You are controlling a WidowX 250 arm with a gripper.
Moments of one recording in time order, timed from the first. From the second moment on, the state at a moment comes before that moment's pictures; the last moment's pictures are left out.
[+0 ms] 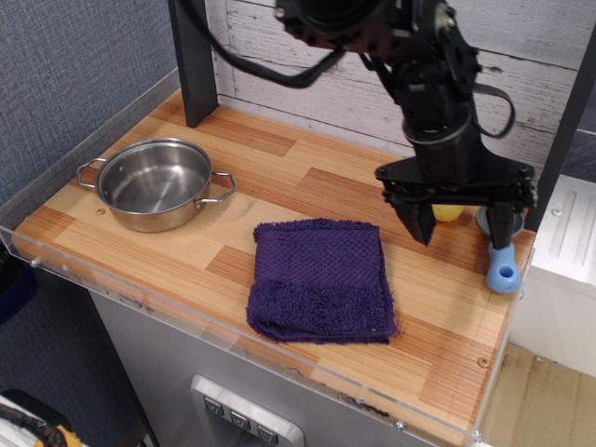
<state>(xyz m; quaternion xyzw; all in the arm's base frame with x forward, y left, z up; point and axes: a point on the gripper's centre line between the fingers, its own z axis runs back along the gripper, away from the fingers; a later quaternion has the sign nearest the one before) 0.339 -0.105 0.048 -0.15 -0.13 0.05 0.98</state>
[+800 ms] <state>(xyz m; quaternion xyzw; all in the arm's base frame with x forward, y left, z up) 0.367 -0.125 0.018 -0.15 -0.11 0.04 0.98</state>
